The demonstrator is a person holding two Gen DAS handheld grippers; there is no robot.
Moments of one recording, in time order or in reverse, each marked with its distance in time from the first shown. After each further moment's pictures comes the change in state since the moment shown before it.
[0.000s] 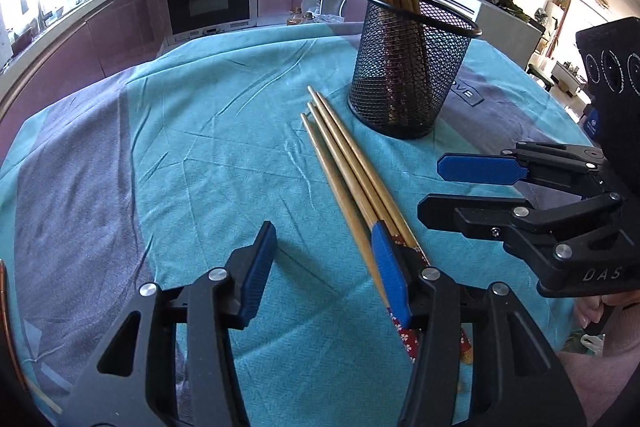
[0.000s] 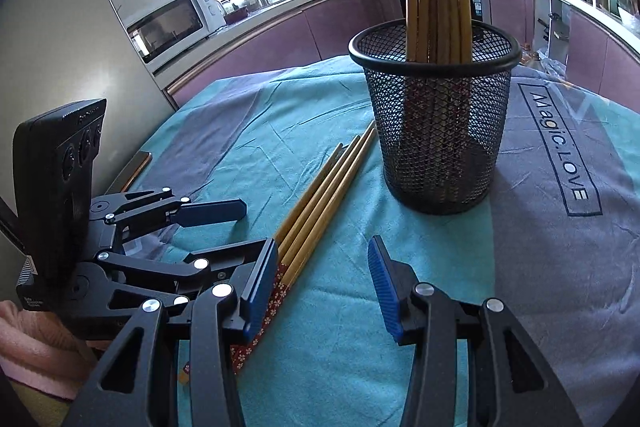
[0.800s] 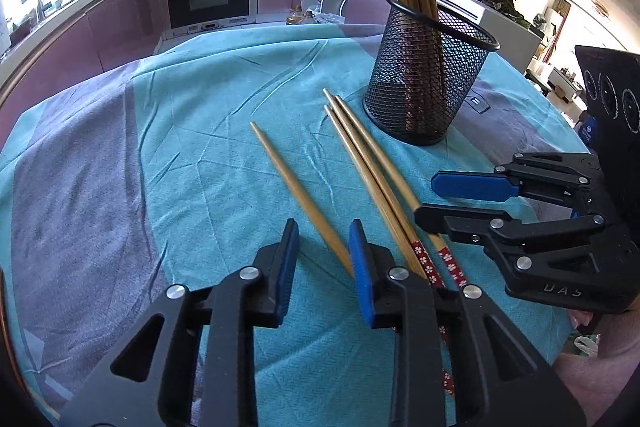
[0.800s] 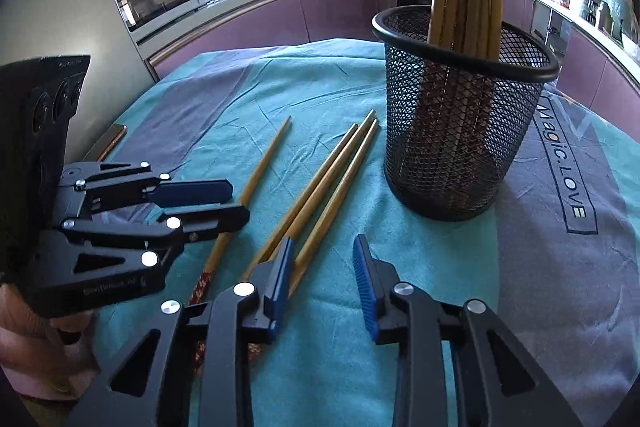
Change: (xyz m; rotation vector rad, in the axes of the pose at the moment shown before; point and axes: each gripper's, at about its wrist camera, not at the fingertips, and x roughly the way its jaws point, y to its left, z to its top) left arm 0.004 0.024 0.003 -0.026 0.005 -0.030; right arm 0.021 0.012 0.004 -0.079 0.064 -0.118
